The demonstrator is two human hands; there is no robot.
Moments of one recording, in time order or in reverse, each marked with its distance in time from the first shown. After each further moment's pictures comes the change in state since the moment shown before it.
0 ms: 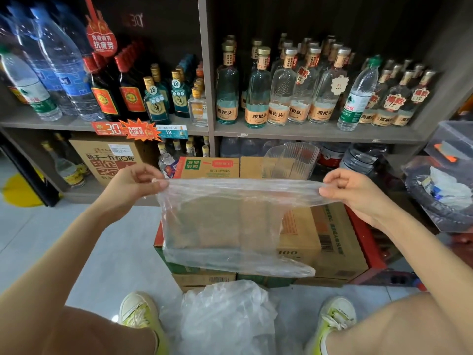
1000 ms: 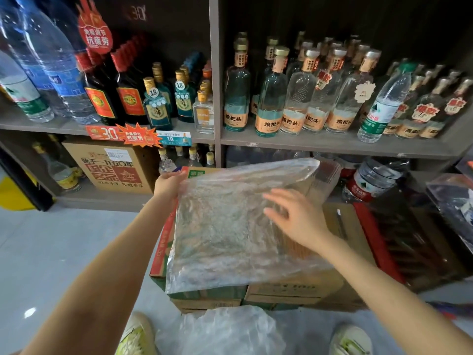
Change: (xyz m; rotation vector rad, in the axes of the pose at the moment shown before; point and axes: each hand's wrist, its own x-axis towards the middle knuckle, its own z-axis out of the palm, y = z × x) left_hand 0.147 -0.066 0.055 -0.349 0.360 -0.408; right_hand 0.081 0.026 0.114 -0.852 -0.024 -0.329
